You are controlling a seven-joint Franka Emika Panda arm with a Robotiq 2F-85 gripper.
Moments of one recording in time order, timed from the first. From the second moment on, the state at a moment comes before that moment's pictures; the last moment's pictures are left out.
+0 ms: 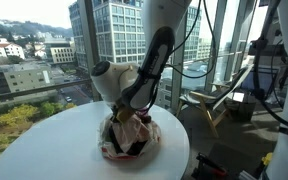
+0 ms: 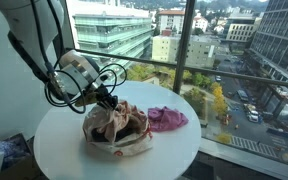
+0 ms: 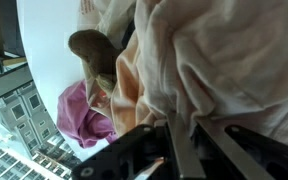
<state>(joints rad) 0.13 0.37 -0.03 -2.19 -1.03 2.56 0.97</state>
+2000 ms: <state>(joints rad) 0.01 0.40 -0.16 -1.93 -0.64 2.57 0.75</state>
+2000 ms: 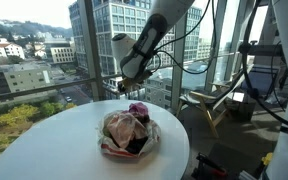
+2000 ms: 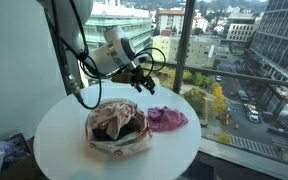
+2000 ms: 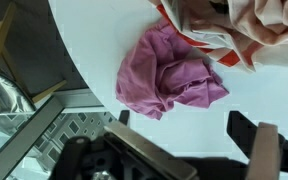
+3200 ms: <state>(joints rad) -0.04 1.04 -0.32 -1.38 -0.13 2.72 0.70</state>
